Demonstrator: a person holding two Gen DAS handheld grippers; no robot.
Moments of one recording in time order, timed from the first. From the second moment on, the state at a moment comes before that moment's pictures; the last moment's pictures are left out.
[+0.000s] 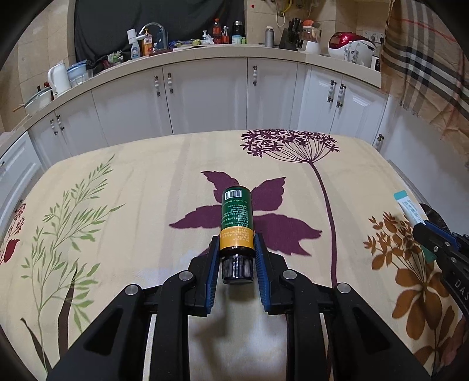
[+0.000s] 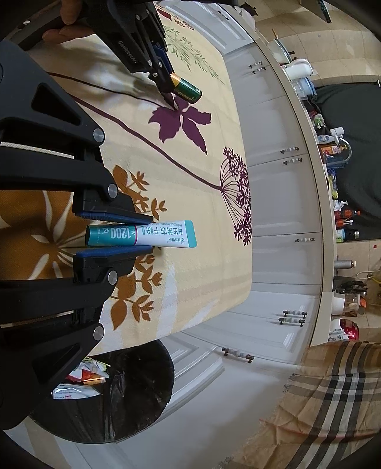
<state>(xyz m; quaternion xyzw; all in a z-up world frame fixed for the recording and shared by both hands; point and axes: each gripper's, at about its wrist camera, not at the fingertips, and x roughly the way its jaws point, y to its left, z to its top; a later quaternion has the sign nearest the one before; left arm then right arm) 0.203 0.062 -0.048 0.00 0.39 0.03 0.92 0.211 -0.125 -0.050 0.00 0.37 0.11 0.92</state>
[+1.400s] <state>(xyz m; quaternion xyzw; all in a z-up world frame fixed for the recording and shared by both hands) 0.176 -0.068 -0.008 0.03 0.32 -0.12 0.94 0.154 -0.243 -0.018 0.03 0.31 -0.04 0.95</state>
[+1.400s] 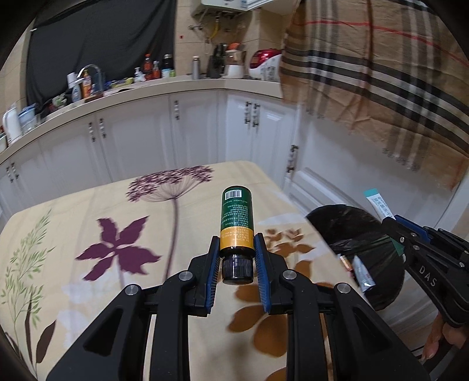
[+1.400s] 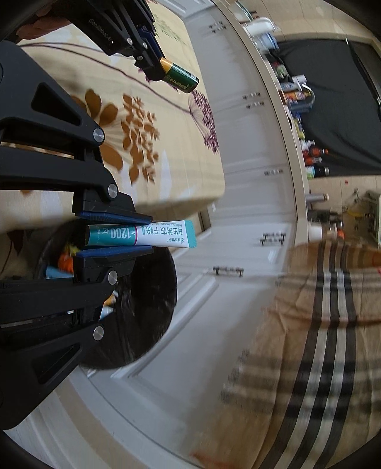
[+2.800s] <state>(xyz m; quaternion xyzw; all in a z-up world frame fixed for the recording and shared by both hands) 0.224 -0.202 -0.030 0.08 0.32 -0.21 0.92 0.179 -0.328 -0.043 0.04 0.31 -0.15 0.94</state>
